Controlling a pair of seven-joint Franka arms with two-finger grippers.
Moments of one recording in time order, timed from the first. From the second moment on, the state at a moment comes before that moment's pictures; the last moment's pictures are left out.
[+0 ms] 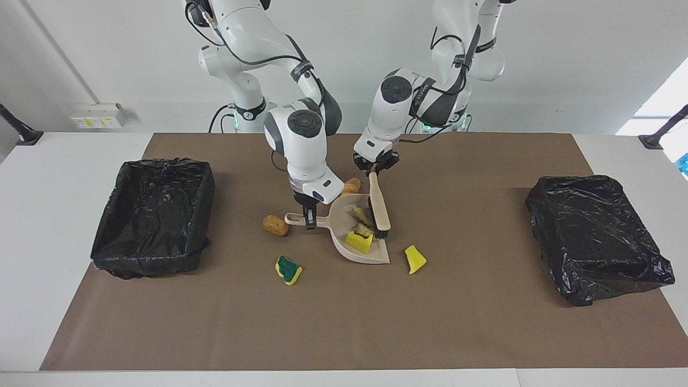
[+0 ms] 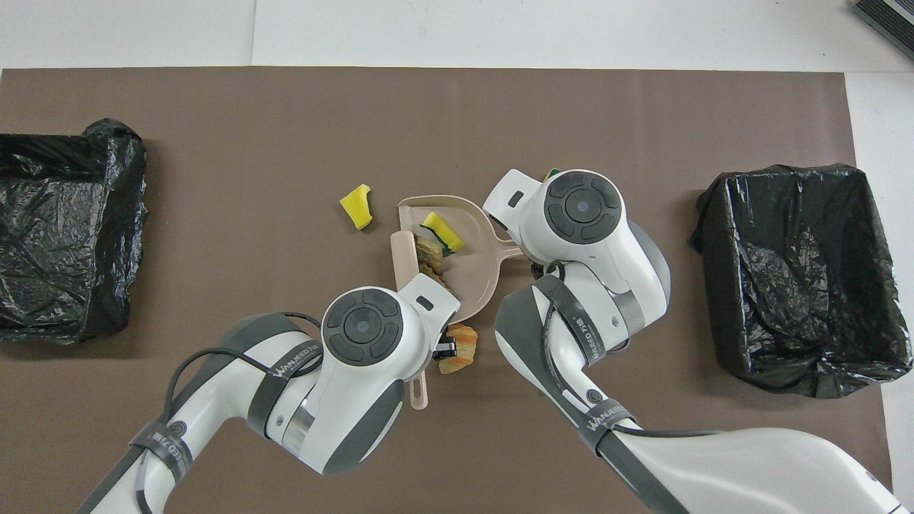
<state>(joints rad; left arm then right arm) -0.61 0.08 -0.13 -2.09 -0.14 2.15 -0.68 0.34 0.34 0.11 -1.79 -0.14 2.18 -1.17</state>
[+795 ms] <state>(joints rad) -0.46 0.08 -0.10 -1.97 -0.02 1.94 -0.50 0.33 0.34 0.11 -1.79 -0.14 2.18 -1.17</state>
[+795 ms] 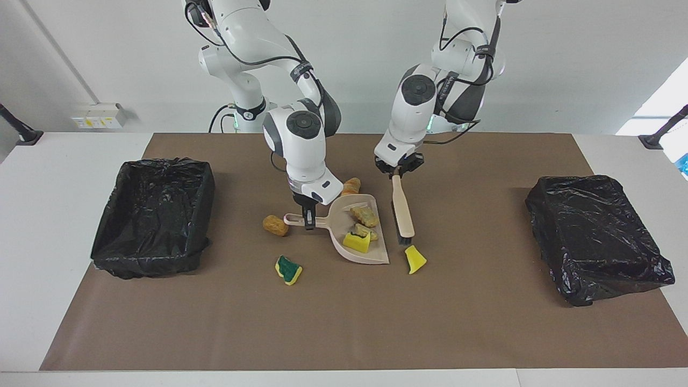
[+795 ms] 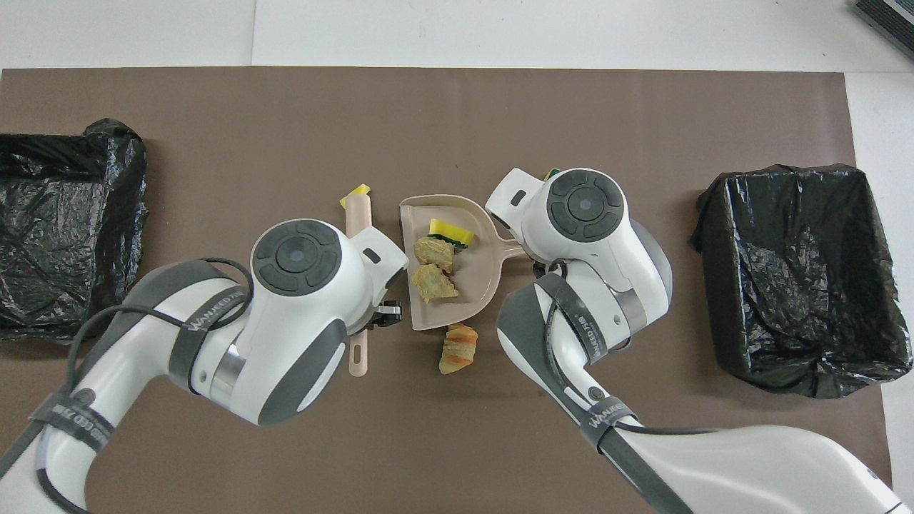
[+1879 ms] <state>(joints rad) -0.25 0.30 -0.11 -1.79 0.11 1.97 0.00 0.35 0.43 0.11 -1.64 -0.25 2.12 -1.12</state>
